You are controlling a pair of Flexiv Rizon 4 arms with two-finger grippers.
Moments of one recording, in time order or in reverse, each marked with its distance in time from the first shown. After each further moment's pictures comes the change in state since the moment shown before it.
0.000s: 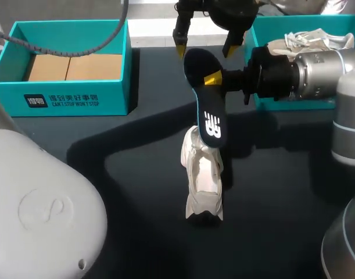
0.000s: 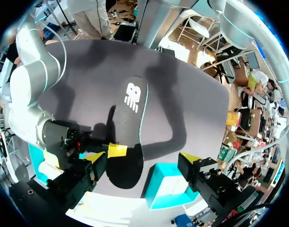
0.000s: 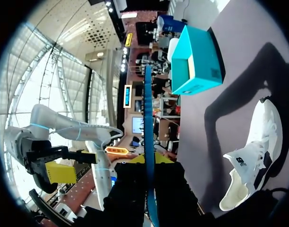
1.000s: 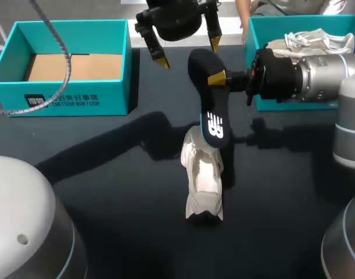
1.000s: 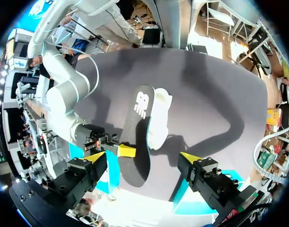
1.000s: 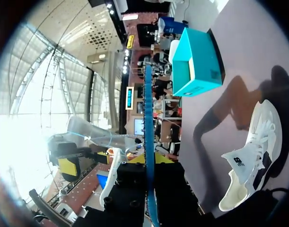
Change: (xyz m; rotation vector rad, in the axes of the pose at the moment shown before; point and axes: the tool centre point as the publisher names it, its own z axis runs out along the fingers) left arm 0.027 -0.010 -0.005 0.029 -0.490 0.043; right arm -0.002 0.001 -0.007 -0.016 0.020 0.003
